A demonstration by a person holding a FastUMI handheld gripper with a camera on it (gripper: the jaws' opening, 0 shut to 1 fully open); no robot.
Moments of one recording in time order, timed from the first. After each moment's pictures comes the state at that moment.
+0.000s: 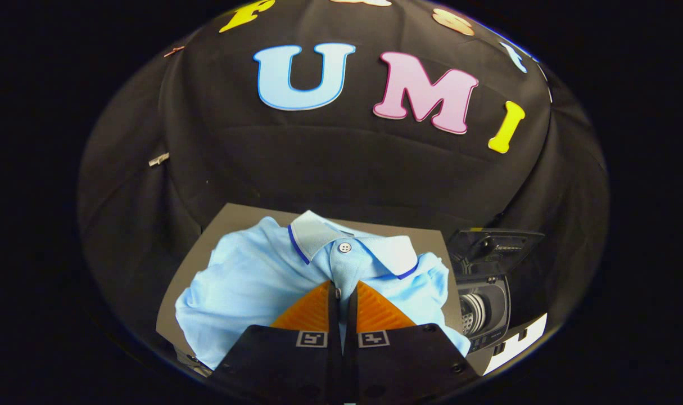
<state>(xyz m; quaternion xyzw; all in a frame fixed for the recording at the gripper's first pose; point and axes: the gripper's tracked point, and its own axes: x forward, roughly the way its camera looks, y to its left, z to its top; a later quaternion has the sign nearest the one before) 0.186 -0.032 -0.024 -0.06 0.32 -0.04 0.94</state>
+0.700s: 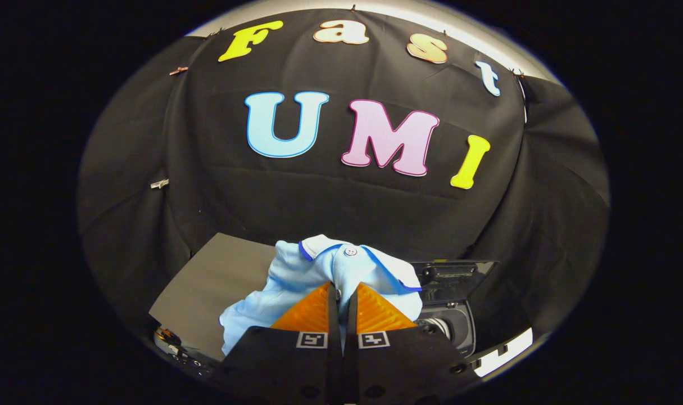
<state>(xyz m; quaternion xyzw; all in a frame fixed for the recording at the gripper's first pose) 0.142 -0.116 0.067 -0.09 0.23 -0.04 0.97</state>
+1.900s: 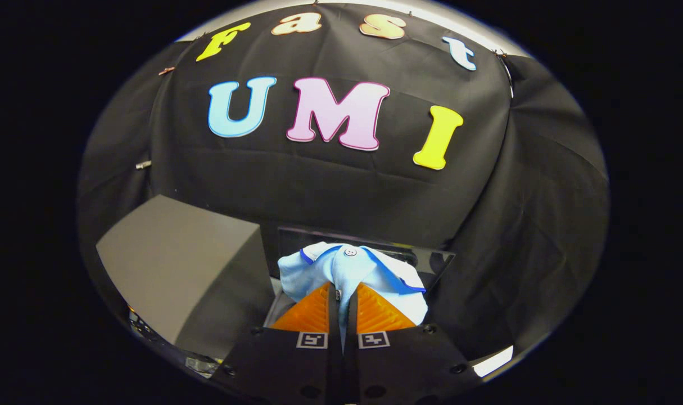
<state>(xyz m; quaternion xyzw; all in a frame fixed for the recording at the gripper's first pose) 0.146 -0.379 0.005 -0.12 0.25 -0.03 0.96</state>
